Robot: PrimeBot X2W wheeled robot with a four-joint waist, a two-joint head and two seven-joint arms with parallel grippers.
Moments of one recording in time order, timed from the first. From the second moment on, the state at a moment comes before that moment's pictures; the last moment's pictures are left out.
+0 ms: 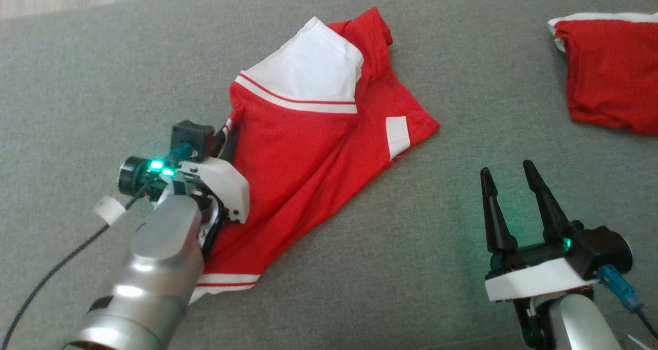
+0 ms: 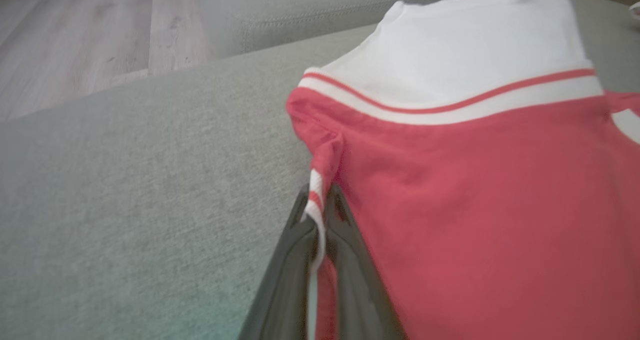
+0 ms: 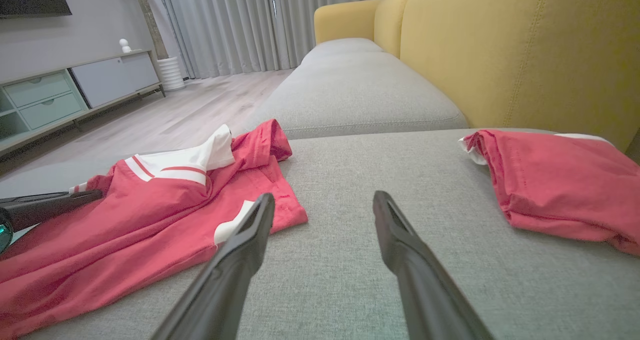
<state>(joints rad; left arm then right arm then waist) -0.76 0.10 -0.55 1.01 -0.40 -0.06 -0.07 -0.03 -0.05 0.09 0.12 0.10 0.13 -0.25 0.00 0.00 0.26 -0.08</state>
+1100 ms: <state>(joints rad) -0.84 0.23 -0.71 0.71 -0.69 -0.09 -0.19 0.07 -0.05 0.07 0.12 0.18 0.13 -0.25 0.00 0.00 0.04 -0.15</state>
